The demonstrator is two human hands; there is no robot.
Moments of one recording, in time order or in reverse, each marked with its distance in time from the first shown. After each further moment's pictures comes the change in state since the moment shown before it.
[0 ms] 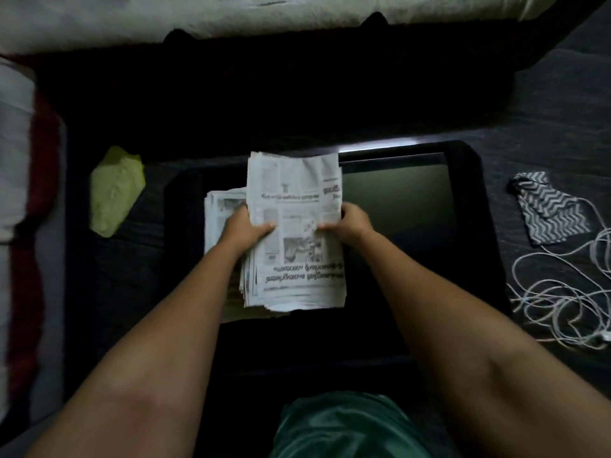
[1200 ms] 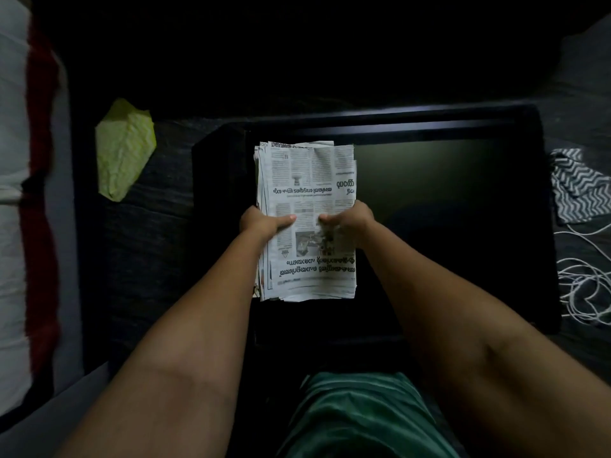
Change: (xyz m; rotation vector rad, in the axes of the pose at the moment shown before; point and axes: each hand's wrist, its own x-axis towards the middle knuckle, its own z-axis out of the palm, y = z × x) left_hand 0.041 -0.128 -0.014 -0.322 -0.024 -0.353; right_hand 0.003 0.001 0.125 0.390 0.026 0.310
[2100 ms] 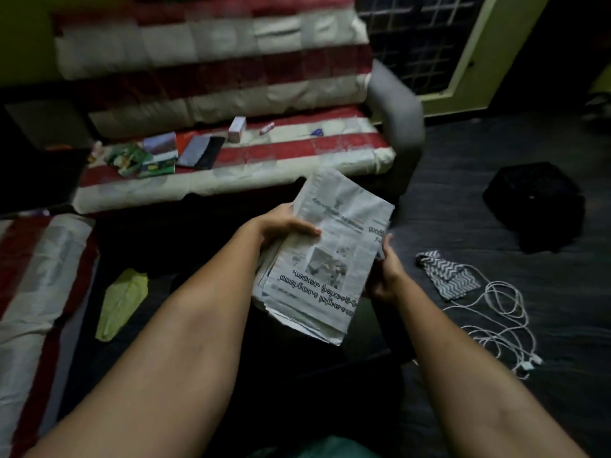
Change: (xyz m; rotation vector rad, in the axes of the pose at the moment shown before) left_hand -0.476 0.211 0.096 0.278 -0.548 0.721; right_hand -0.349 0.022 -0.323 0.444 -0.085 -0.371
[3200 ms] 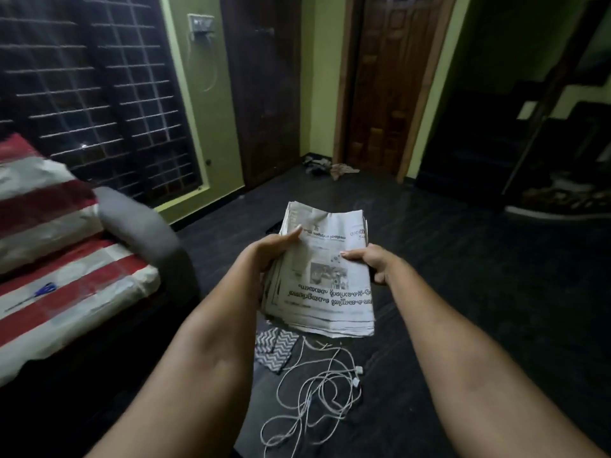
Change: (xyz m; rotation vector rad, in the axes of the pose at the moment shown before) left_hand 0.184 0.331 0.512 0.259 -0.449 0.103; right_hand -0.197 -0.235 -0.500 -0.013 0.512 -0.378
